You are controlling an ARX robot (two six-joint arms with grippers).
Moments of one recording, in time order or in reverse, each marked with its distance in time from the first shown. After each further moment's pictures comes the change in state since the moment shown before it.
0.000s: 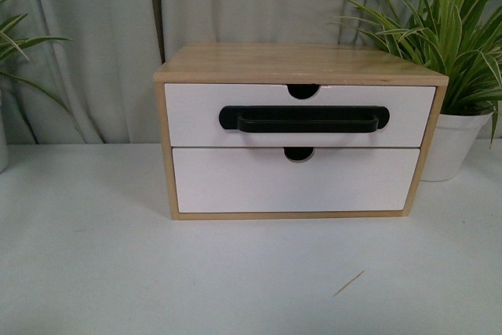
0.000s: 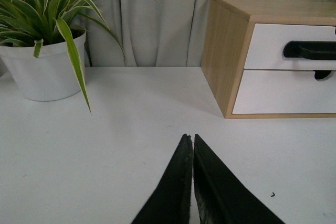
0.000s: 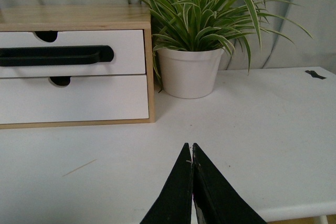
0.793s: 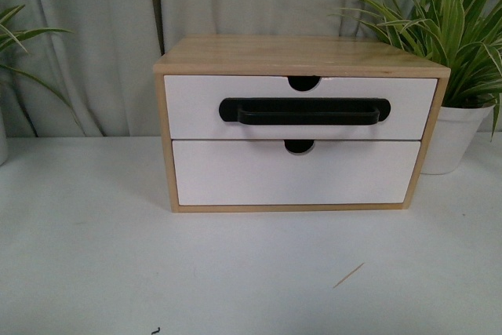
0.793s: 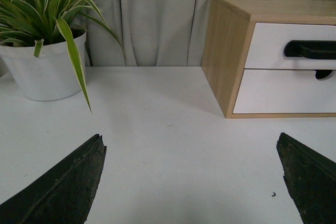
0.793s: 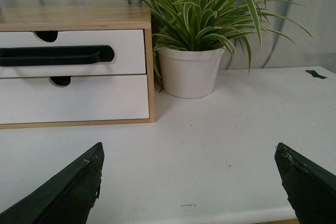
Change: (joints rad) left arm 0.000 -0.001 0.000 0.000 0.000 0.001; right arm 0.000 0.000 0.000 0.000 0.000 0.002
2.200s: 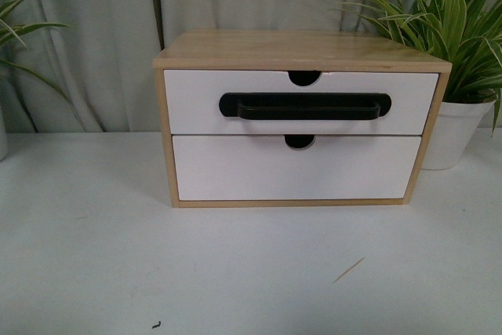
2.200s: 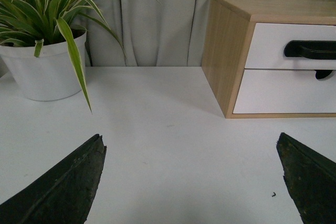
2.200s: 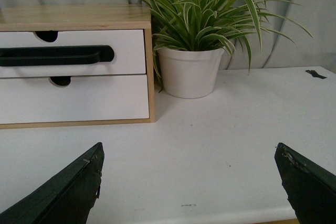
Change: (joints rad) left arm 0.000 0.000 0.000 0.000 0.000 0.000; right arm 0.000 0.000 0.000 0.000 0.000 0.000
